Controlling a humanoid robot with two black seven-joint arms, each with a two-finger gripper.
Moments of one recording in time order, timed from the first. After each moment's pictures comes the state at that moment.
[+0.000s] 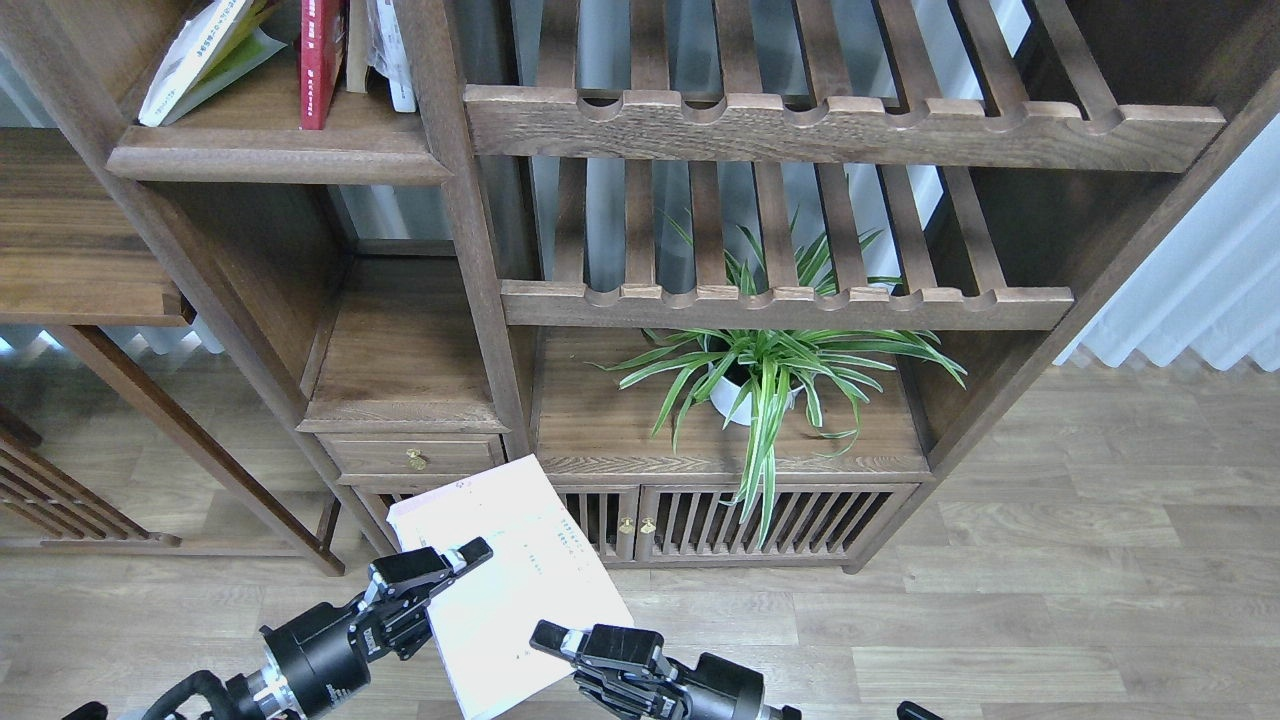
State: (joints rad) left arm 0.02 0.38 -0.83 -1.22 -0.56 -0.49 0.49; right arm -0.02 -0.07 0.70 1.15 0.33 0.58 -0.48
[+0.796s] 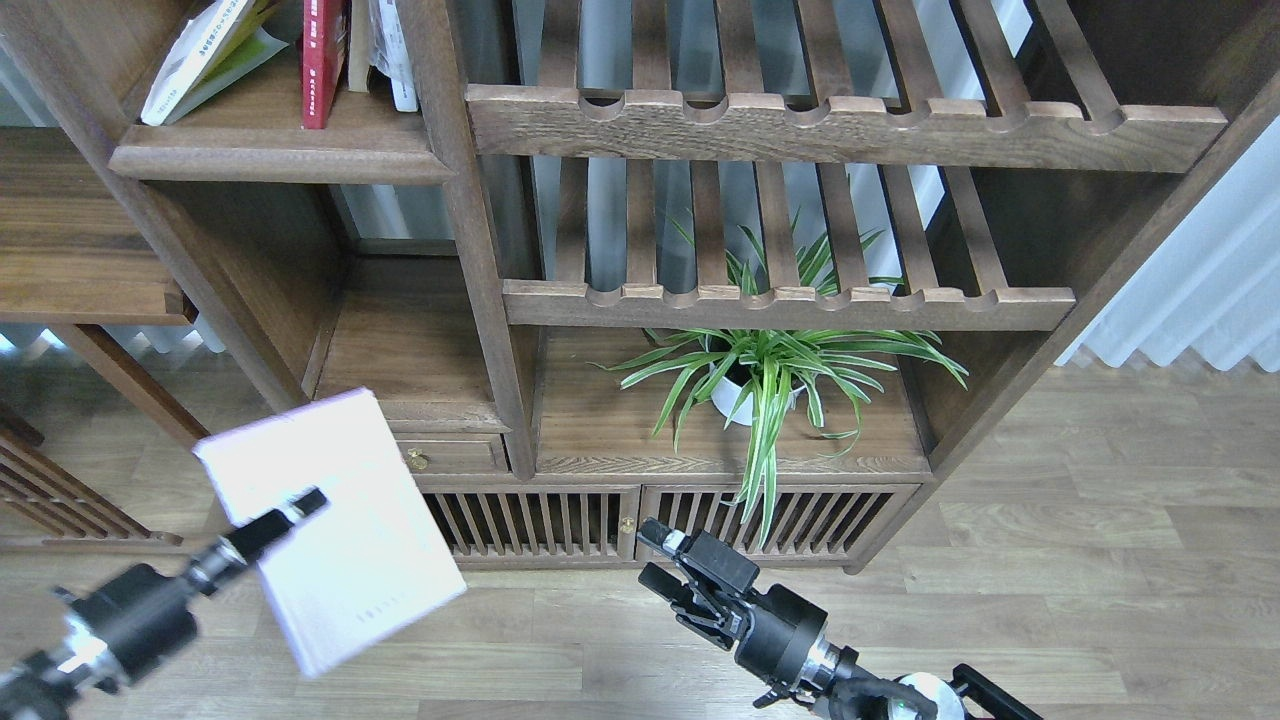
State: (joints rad) left arm 0.25 0.43 -1.49 -1.38 0.00 -0.49 0.49; right arm -0.02 -0.05 0.90 1.03 0.31 0.58 -0.44
